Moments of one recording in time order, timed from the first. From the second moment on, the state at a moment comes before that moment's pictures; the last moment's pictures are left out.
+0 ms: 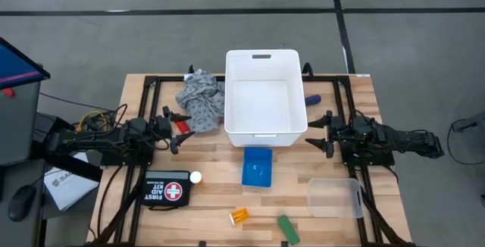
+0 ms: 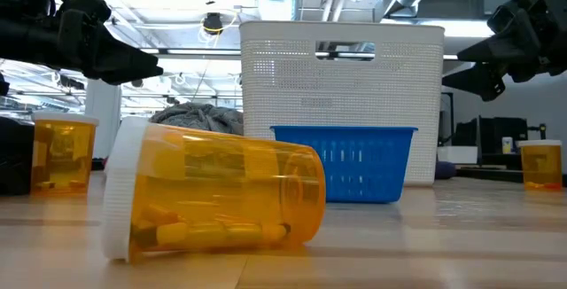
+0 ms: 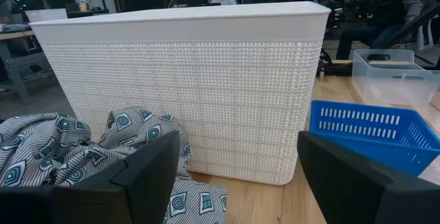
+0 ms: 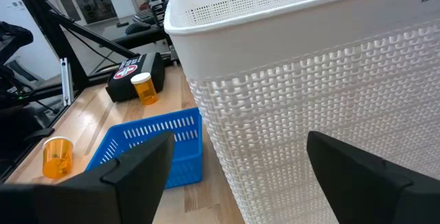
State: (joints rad) left arm 0.08 0.18 0.01 0.11 -0.25 0.05; right arm -0.06 0.01 0.09 -0.25 0.08 0.22
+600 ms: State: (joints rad) left arm 0.08 0.18 0.01 0.31 -0.25 0.07; right arm -0.07 0.01 0.09 -0.23 0.11 0.19
